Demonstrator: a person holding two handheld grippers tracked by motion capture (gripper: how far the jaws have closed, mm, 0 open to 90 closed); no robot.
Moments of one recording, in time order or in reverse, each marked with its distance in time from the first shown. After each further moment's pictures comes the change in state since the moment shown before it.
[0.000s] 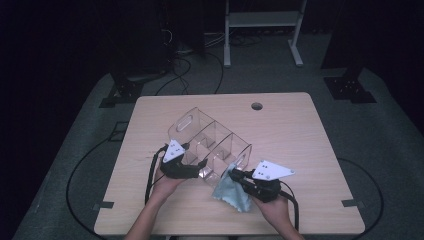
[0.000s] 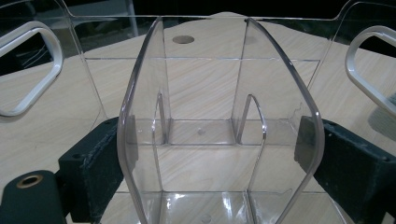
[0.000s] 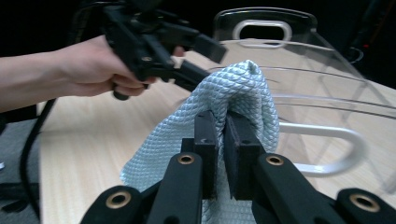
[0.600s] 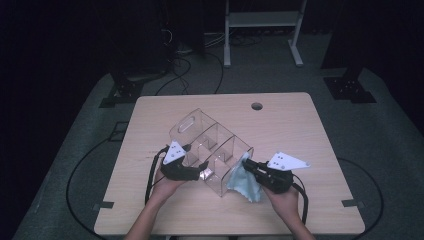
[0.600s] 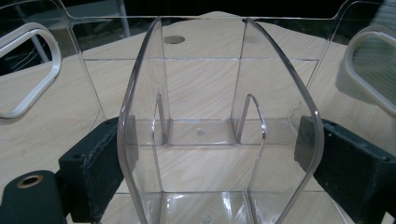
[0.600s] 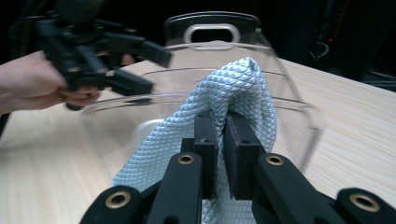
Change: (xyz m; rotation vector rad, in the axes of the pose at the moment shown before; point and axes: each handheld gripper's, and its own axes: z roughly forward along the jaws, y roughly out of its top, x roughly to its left) left arm -0.004 -0.001 -0.001 -0.008 -0.032 0.010; right arm -0.035 -0.006 -0.016 -0.030 -0.093 0.074
